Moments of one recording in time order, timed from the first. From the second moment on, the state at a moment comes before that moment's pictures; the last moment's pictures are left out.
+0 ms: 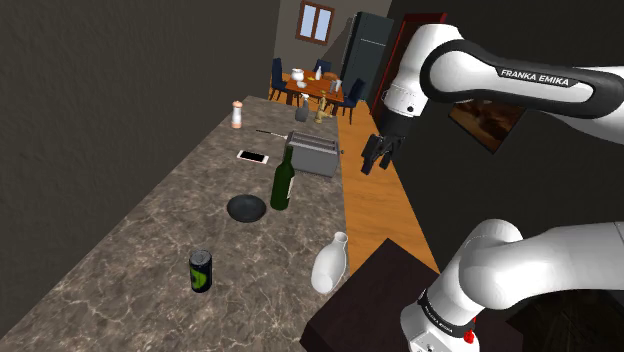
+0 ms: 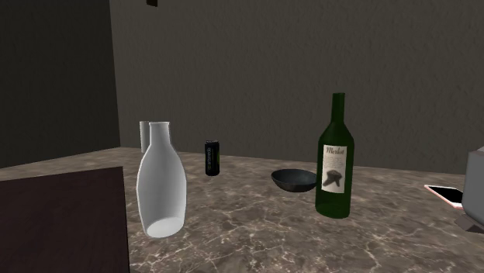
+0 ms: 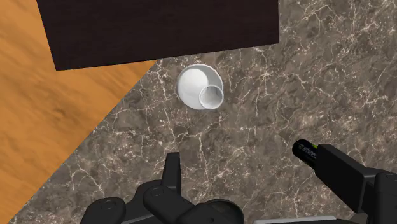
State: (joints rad) arm 0.02 -0.74 -0.02 -2.45 0.09 1.69 0.08
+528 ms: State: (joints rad) arm 0.06 -0.61 0.09 -2.48 0.14 1.87 0.18
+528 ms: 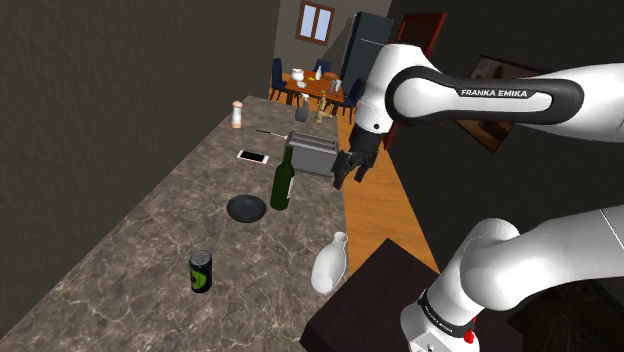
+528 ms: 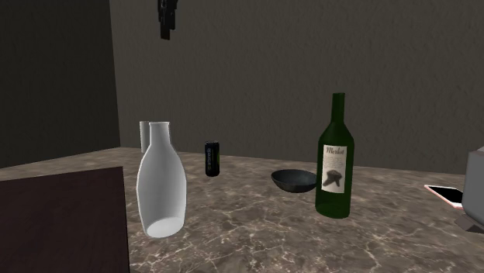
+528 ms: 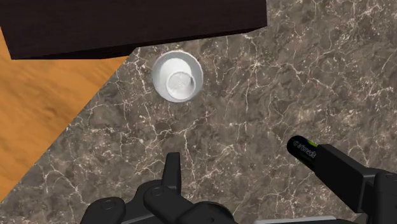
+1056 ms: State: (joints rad) arm 0.09 -0.37 0.21 -2.46 0.17 2.09 0.32
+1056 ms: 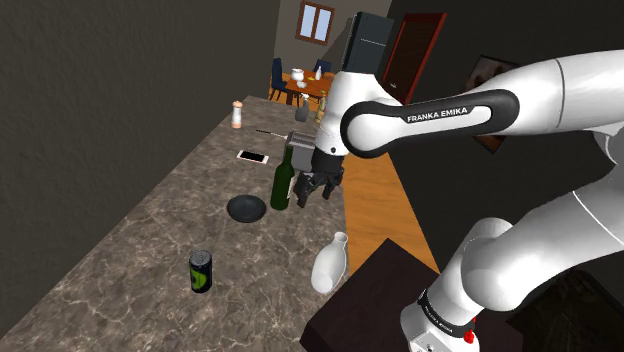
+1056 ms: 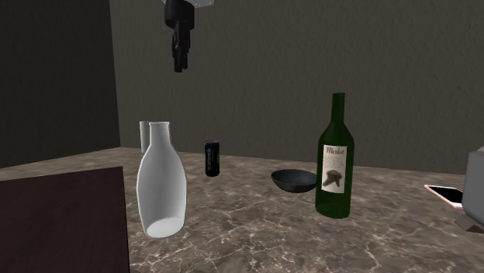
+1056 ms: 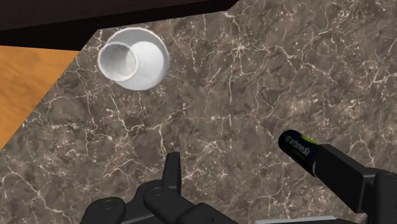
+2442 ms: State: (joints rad) arm 0.24 0.44 0.31 -1.97 -0.15 2.40 0.80
